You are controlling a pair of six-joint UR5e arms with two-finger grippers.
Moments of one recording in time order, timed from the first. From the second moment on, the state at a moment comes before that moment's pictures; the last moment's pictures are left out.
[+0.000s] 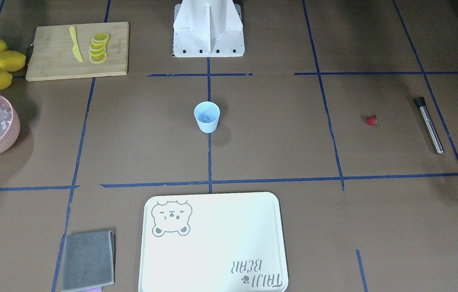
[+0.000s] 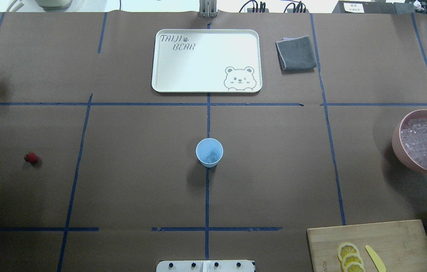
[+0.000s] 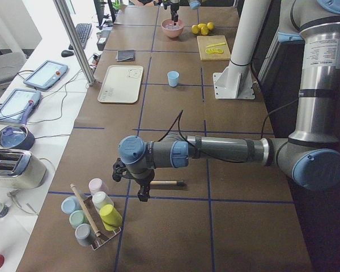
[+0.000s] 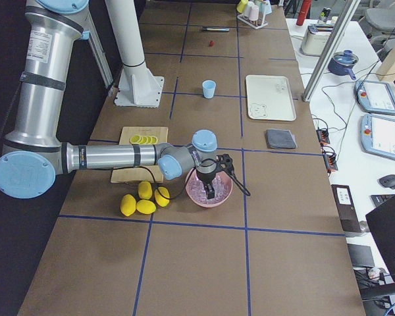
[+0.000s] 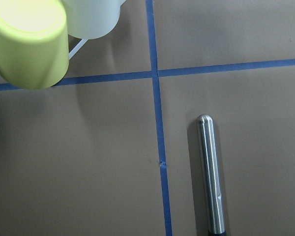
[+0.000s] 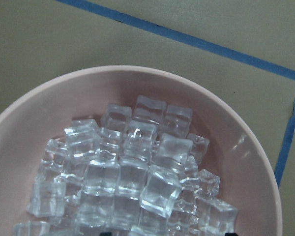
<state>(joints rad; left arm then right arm) -1.55 -1.57 -1.61 -1.47 -2.41 0.13 1.12 -1.79 1.78 -1.13 2.17 0.32</state>
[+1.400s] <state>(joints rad) -1.55 -1.57 -1.60 -1.47 -2.41 0.13 1.09 -1.79 1.84 -1.16 2.19 0.34</state>
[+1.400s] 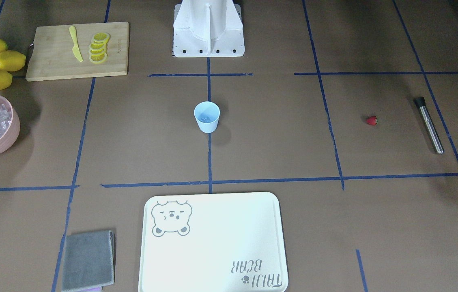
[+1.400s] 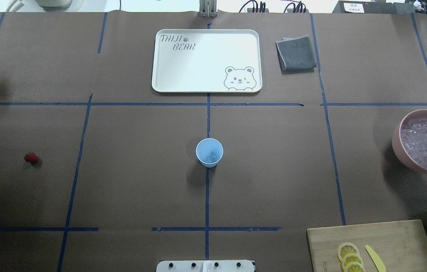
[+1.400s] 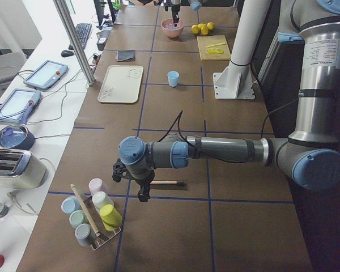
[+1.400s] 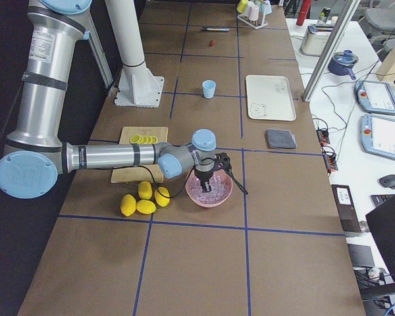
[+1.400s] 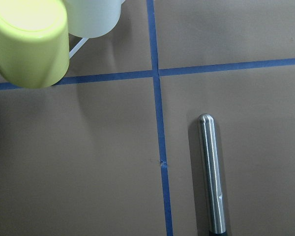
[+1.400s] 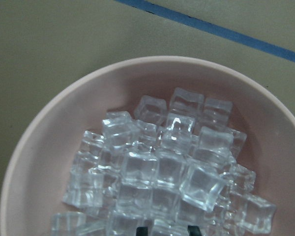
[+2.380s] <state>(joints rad) -1.55 -1.58 -1.60 -1.47 -2.41 0.13 0.89 -1.34 2.05 -1.57 2.14 0.76</state>
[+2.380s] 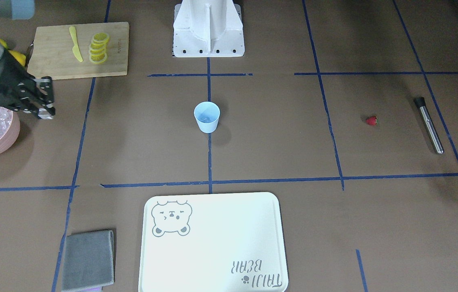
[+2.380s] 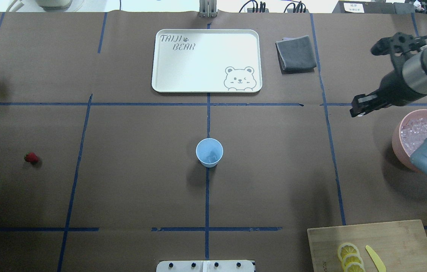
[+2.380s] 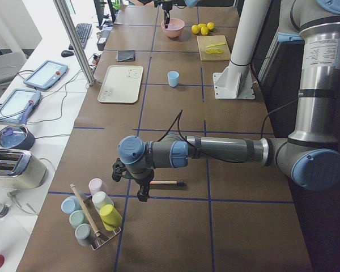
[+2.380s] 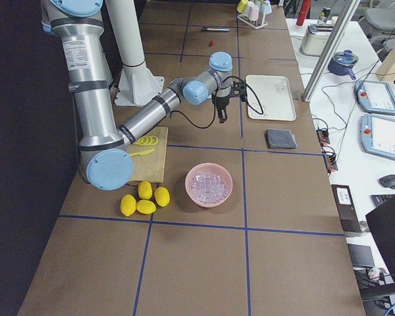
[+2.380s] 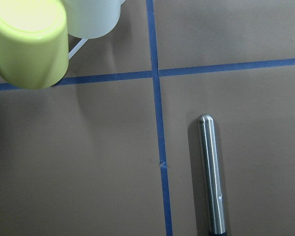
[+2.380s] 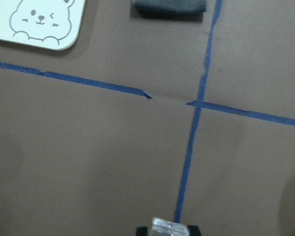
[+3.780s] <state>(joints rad) -1.55 -1.58 -1.61 -1.47 -2.41 0.13 0.44 -0.75 1.75 -1.78 1.74 1.28</state>
